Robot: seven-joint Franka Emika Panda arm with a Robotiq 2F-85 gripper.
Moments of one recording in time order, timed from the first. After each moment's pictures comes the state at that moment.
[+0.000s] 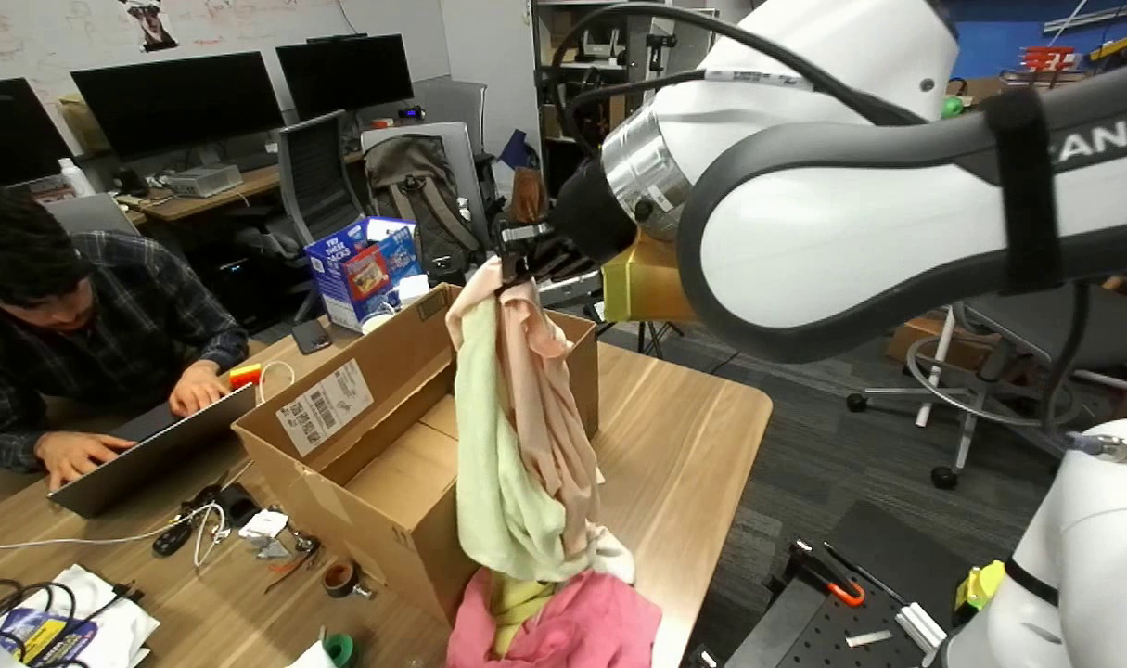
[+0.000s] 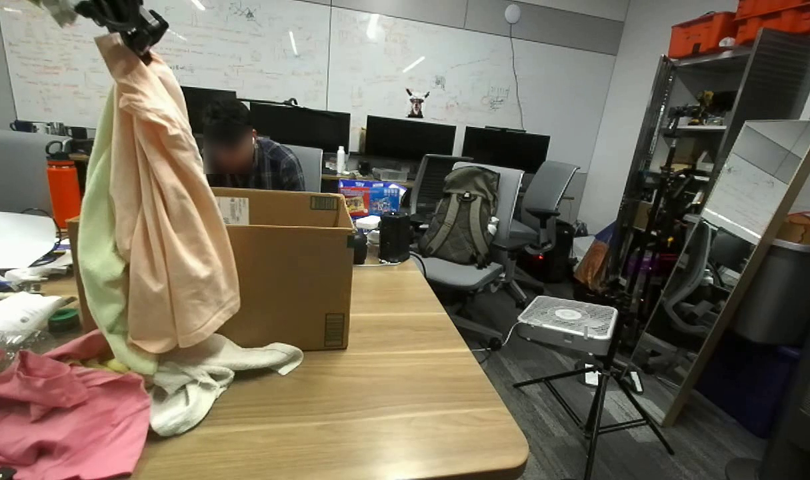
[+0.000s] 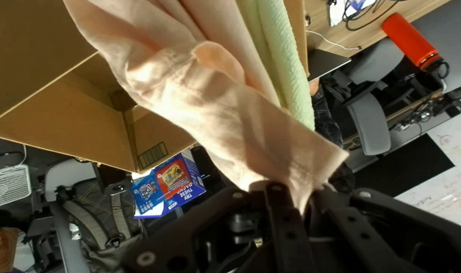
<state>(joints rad) 0.26 -0.68 0.17 -2.70 0.37 2.91 0.24</state>
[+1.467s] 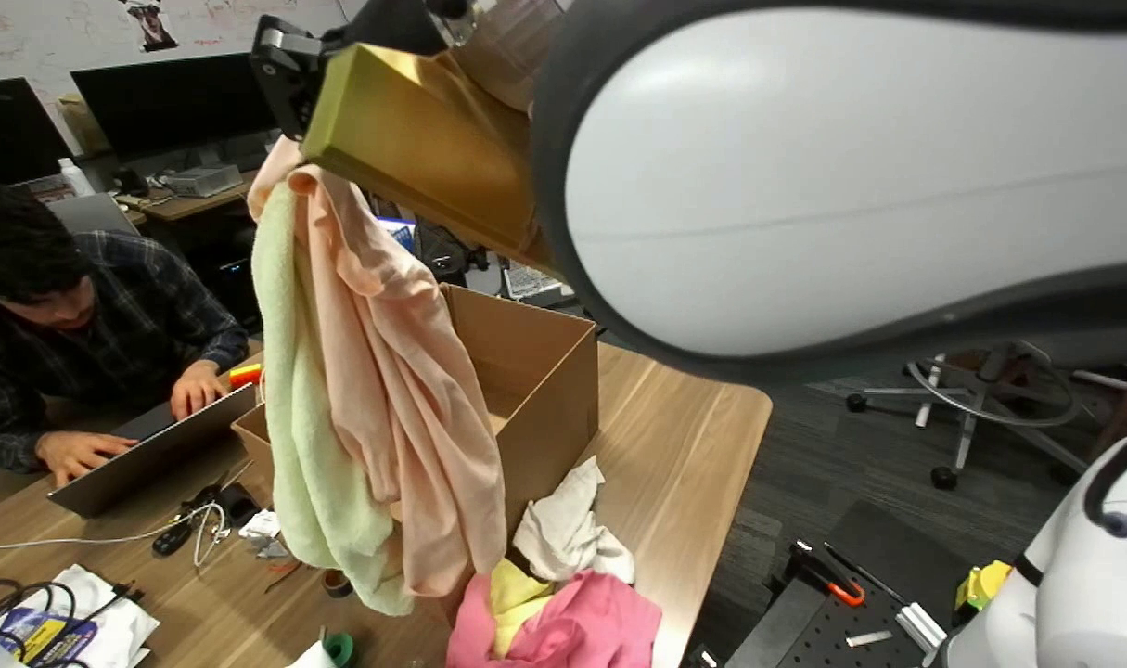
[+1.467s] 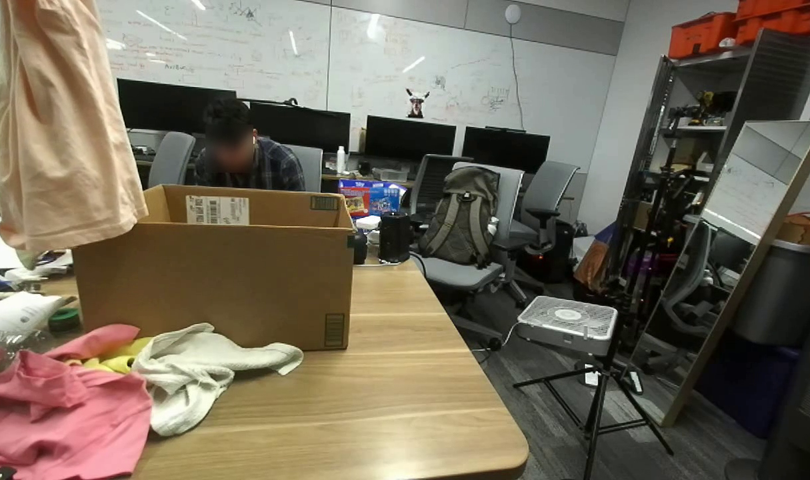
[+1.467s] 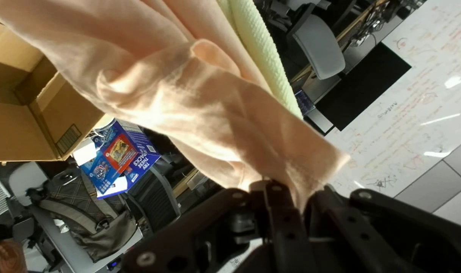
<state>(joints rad) 0.04 -0.66 0.54 -2.40 0.32 2.88 0.79</state>
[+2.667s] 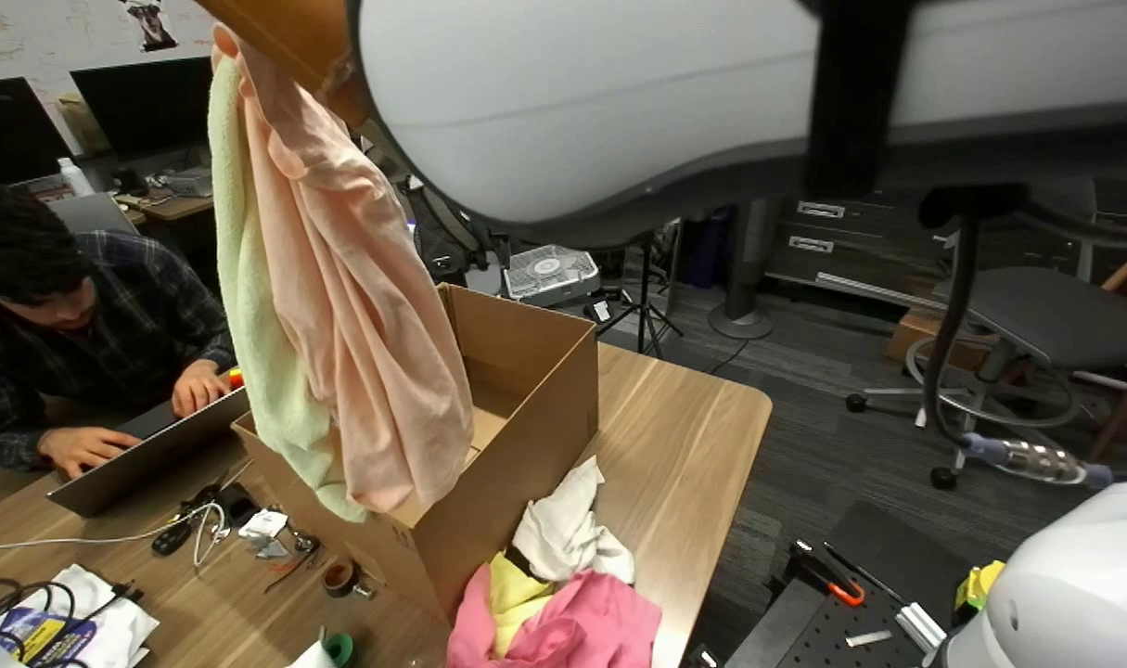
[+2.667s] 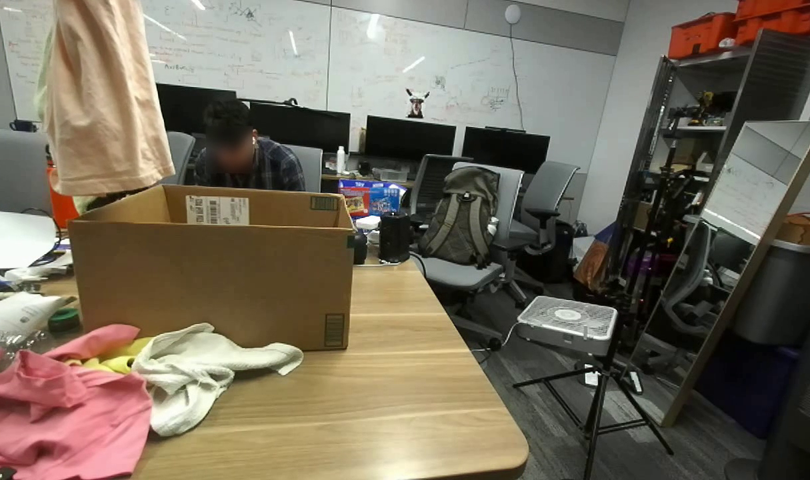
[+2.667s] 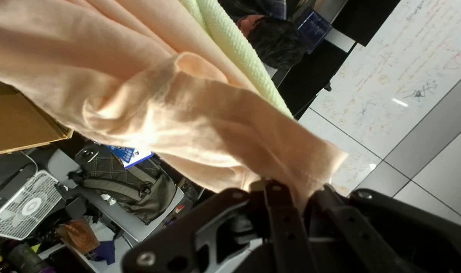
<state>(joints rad) -0.25 -0.59 0.70 -2.17 0.10 2.85 1.25</state>
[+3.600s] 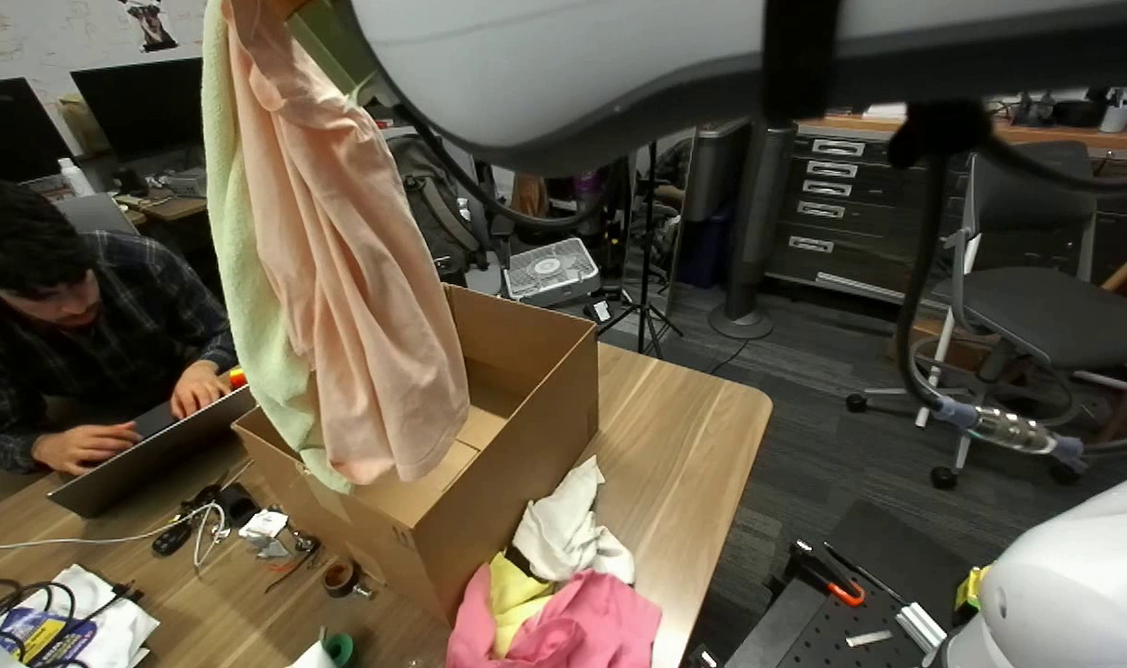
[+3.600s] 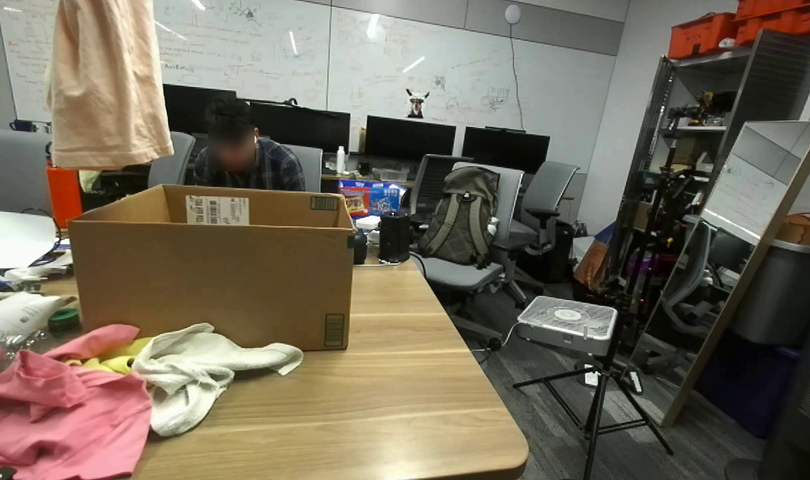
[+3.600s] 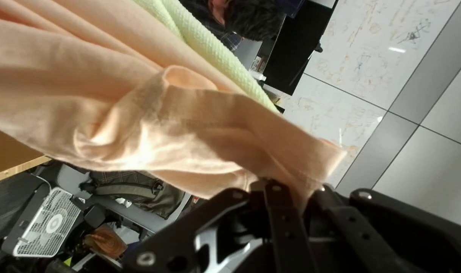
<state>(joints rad) -0.31 -0.58 0.71 -2.11 0.06 2.87 1.47</state>
